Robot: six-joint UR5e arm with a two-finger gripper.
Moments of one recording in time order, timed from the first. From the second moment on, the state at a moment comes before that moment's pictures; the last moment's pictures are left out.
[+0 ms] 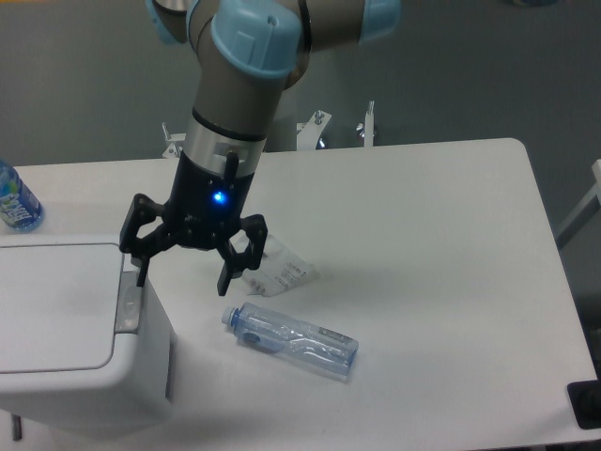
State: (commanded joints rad) arm 2.26 -1.81 -1.45 -1.03 1.10 0.06
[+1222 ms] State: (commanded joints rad) arm 2.25 -1.85 -1.45 -1.03 1.10 0.06
